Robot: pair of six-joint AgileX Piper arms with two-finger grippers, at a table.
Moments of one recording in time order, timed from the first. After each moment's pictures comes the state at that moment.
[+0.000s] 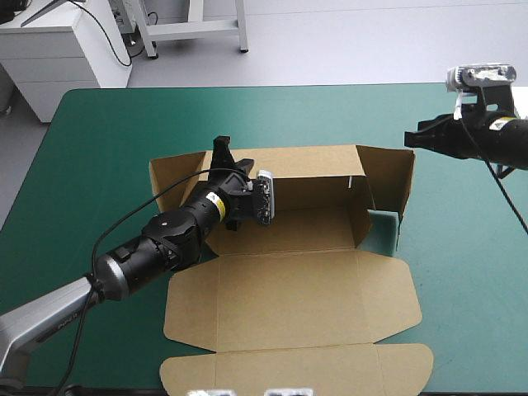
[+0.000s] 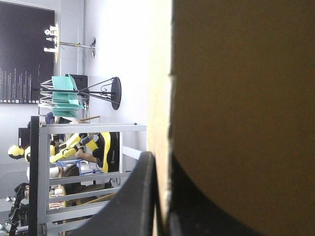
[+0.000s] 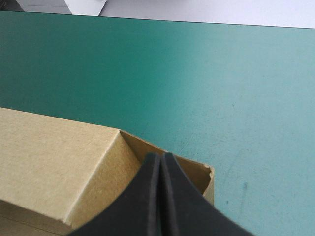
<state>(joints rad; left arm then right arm) -0.78 1.43 -1.01 1.24 0.29 -0.02 -0.09 1.31 -1.49 0.48 0.96 -0.35</state>
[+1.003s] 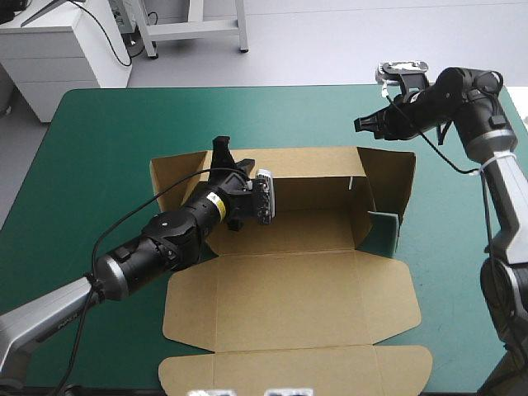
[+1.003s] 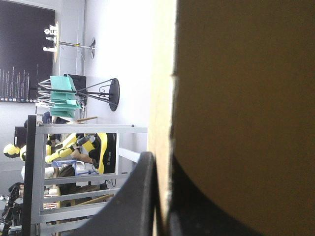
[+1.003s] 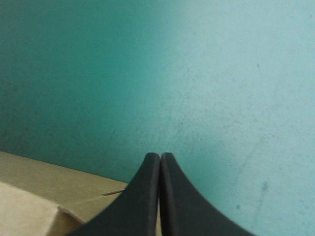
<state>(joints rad) -0.78 1.43 -1.01 1.25 0.28 -0.06 0.09 1.79 -1.87 0.24 1.13 -0.13</state>
